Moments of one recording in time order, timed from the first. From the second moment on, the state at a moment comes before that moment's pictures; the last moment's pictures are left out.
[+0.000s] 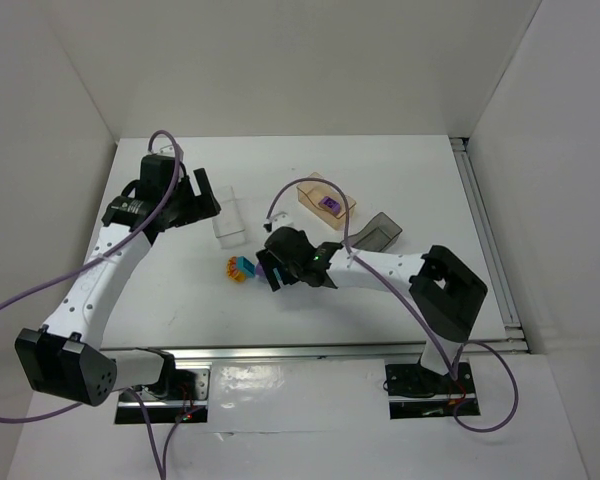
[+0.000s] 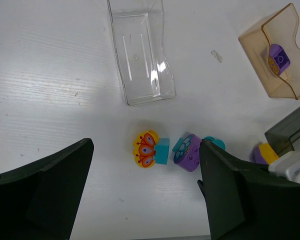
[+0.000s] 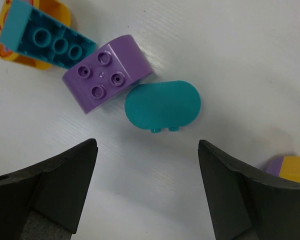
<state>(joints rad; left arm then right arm) -0.19 1.26 1.26 -0.75 -0.08 -0.46 0.98 1.73 1.12 -0.26 0.29 0.39</state>
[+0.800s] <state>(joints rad) -0.19 1.28 1.26 -0.75 -0.09 -0.48 0.82 1.89 1.12 -0.11 0.10 0.12</state>
